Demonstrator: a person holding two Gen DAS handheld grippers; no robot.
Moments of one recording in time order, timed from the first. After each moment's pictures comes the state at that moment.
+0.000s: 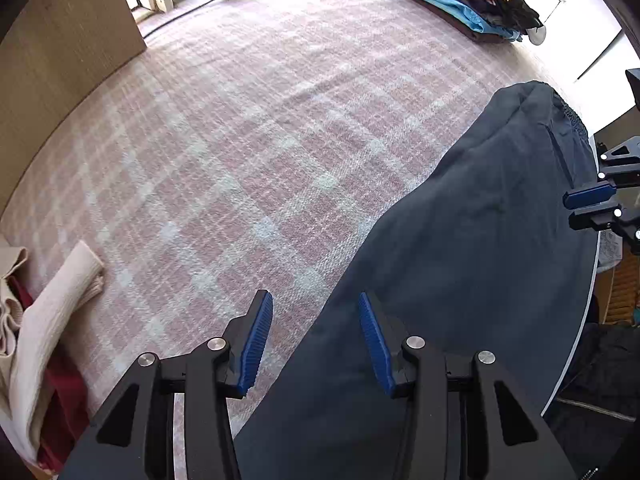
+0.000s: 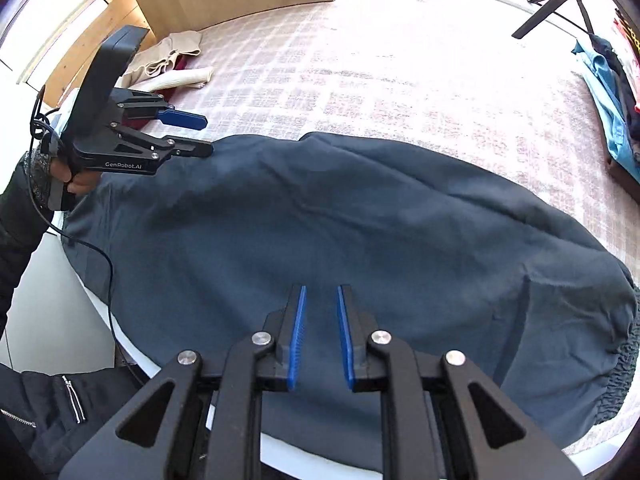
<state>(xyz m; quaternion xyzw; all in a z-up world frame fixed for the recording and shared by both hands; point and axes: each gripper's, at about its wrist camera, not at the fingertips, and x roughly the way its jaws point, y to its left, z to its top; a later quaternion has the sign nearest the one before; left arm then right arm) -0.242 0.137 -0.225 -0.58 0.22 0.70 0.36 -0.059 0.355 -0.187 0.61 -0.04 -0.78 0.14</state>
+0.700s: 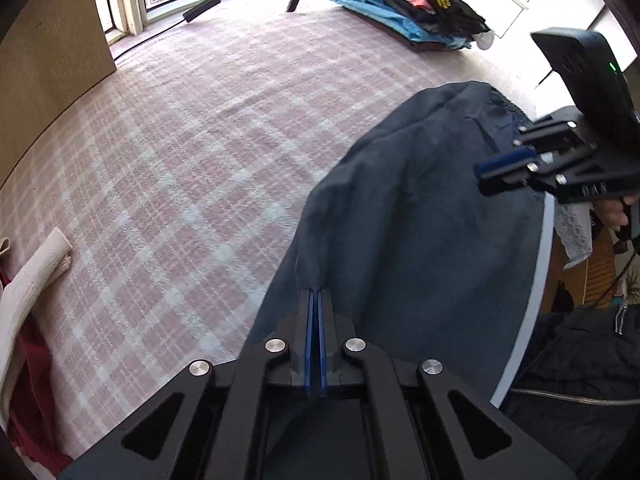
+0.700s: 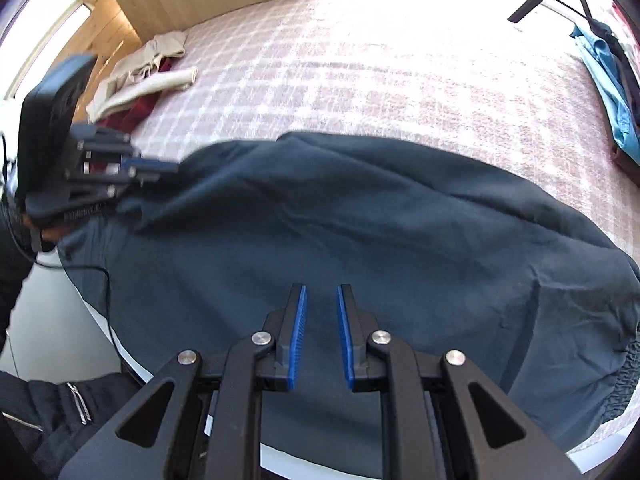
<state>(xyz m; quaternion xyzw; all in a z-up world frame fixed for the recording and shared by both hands) -0.164 0.139 -0.189 -0.55 0.18 0.70 0.43 -0.091 0.344 -0.195 0.62 -0.08 -0.77 0.12</state>
